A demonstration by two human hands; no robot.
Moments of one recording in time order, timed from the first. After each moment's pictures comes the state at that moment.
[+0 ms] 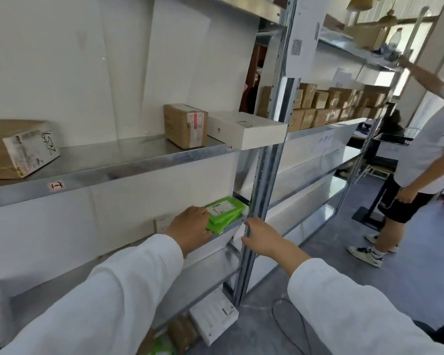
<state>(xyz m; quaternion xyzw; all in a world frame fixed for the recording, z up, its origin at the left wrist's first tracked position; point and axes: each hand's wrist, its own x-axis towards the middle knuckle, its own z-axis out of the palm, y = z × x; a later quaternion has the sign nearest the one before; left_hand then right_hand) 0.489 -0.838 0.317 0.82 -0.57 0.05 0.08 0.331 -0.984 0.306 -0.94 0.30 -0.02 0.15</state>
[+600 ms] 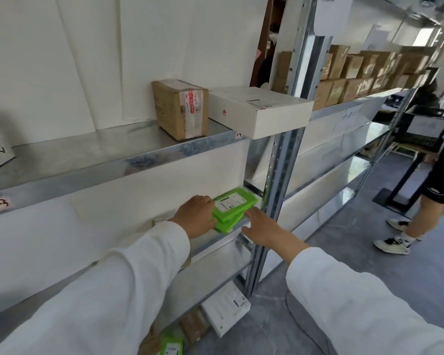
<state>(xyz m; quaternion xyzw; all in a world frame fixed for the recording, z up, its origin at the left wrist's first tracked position) 0.572 -0.927 0.283 0.81 -0.58 0.04 0.05 0.419 -1.064 0.260 -0.94 0.30 0.02 0.19</state>
